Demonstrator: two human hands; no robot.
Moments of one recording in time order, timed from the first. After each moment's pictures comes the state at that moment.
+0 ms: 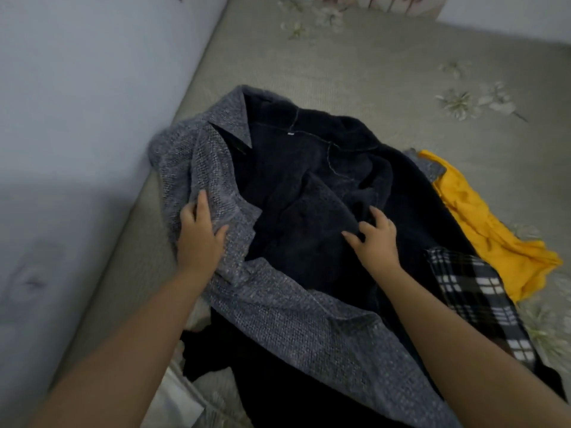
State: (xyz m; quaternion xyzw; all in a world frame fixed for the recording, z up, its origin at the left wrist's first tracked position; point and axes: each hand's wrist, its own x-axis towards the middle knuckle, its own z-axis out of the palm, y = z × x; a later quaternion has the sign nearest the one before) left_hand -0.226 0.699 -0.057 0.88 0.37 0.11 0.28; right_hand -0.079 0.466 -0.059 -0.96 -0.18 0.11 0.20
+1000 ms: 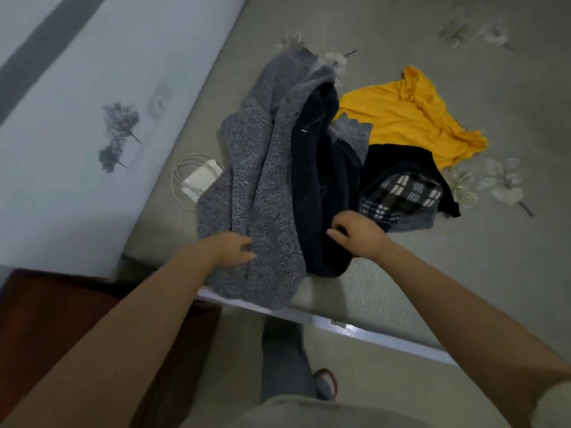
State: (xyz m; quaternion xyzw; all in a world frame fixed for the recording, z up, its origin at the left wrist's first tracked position) left_hand -0.526 0.462 0.053 0.85 0.20 -0.43 0.21; right_hand -0.354 0.259 0.047 -0.84 -0.45 0.28 0.11
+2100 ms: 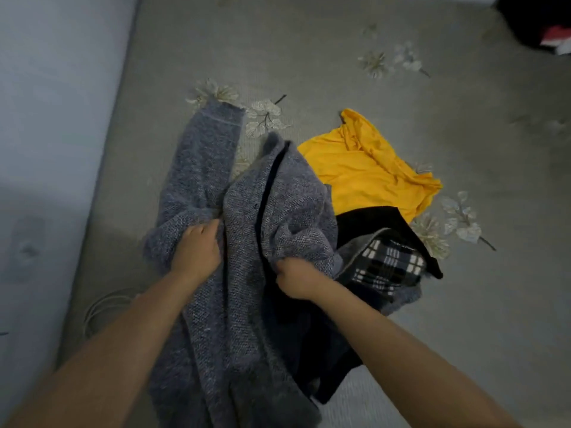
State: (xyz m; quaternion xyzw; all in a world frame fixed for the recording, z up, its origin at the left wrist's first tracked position) left_hand -0.290 0.615 -0.003 0.94 0.20 -0.13 0.26; right_hand -0.240 0.432 0.042 -0.86 -0.23 0.45 0.07
